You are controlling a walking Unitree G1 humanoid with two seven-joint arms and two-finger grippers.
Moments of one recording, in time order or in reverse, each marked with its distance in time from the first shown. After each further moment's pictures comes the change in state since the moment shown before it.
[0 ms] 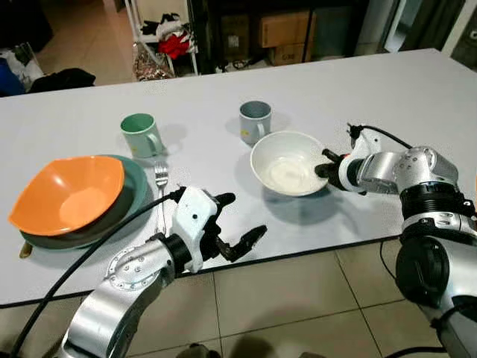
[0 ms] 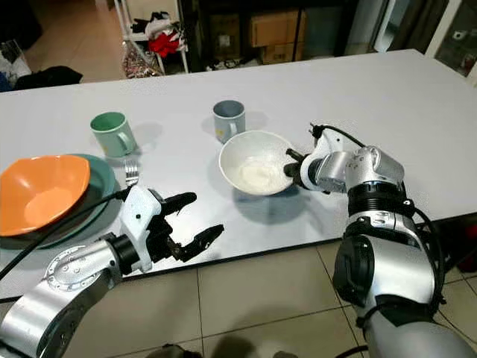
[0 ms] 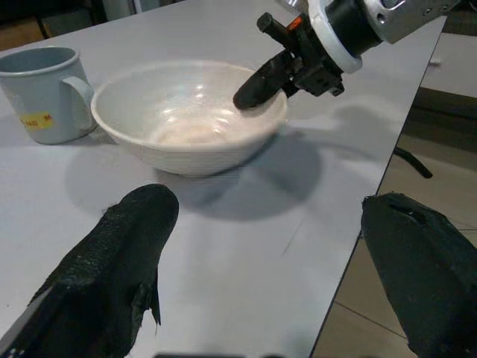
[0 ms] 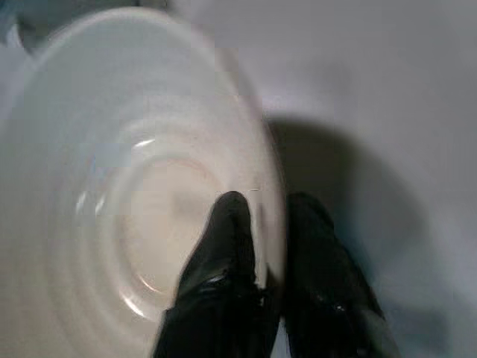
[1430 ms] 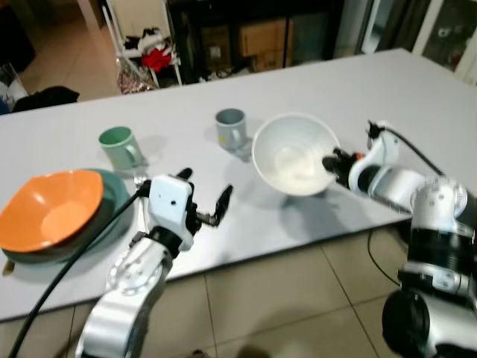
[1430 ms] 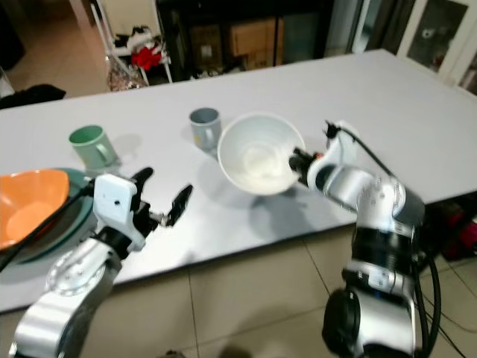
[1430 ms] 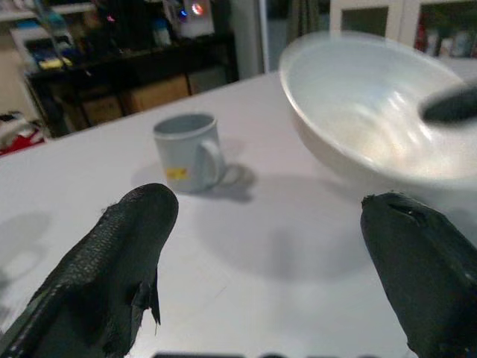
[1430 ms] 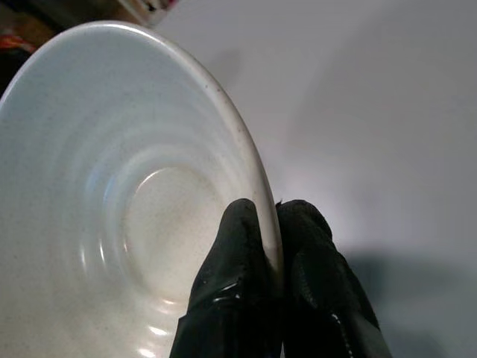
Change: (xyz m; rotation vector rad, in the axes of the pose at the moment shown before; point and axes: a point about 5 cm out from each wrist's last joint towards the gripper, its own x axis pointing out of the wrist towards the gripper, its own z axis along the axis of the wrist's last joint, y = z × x) left arm -0.006 0.021 -0.001 0.014 -0.109 0.422; right arm -0.035 0.009 -0.011 -0.045 -0.221 0.148
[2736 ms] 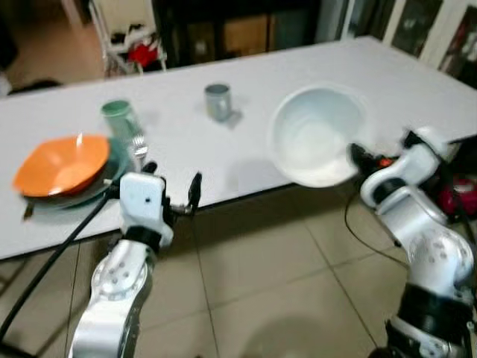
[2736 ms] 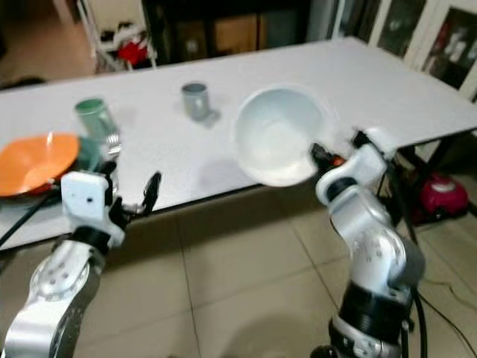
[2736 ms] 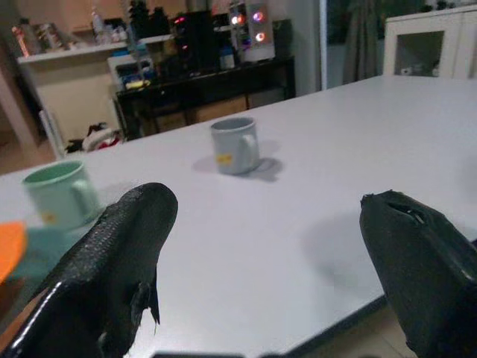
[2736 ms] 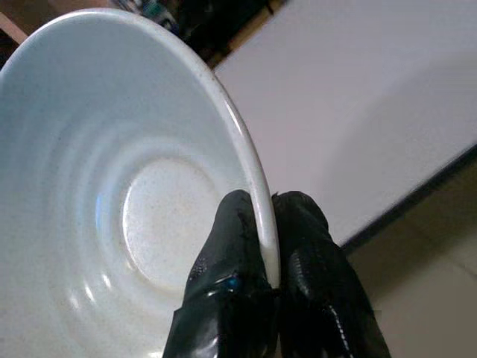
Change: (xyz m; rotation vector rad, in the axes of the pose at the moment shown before) left arm -0.006 0.020 0.009 0.031 -0.084 0.259; right arm -0.040 -0.005 -0.018 0.012 -0.376 -0.017
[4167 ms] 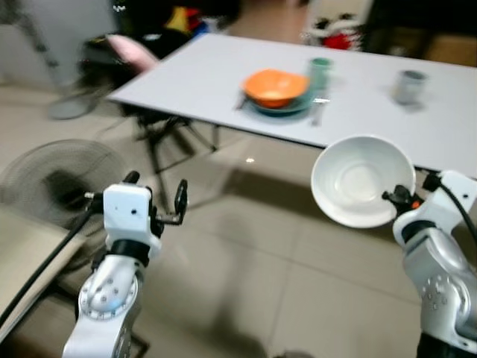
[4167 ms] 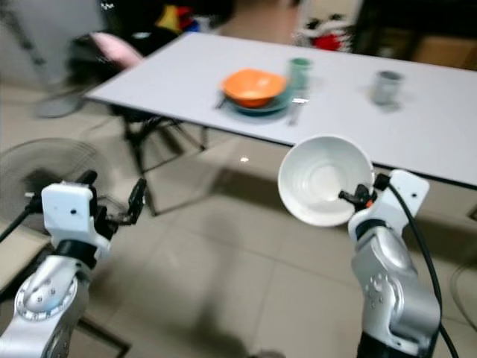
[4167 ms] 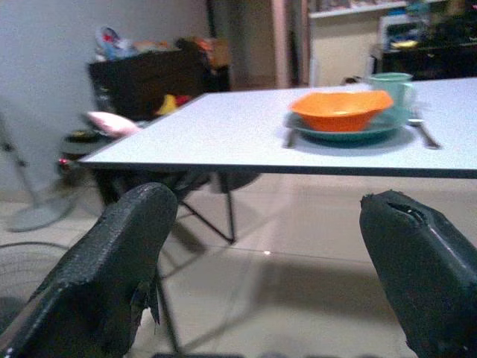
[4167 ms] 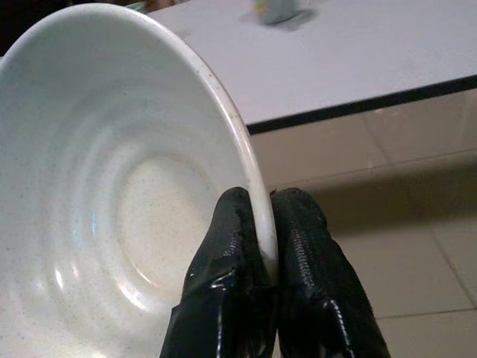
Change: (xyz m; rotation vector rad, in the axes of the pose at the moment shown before) left arm -0.022 0.008 -0.004 0.003 0.044 0.107; right arm -0.040 -0.049 -0.010 -0.267 -0.106 -0.368
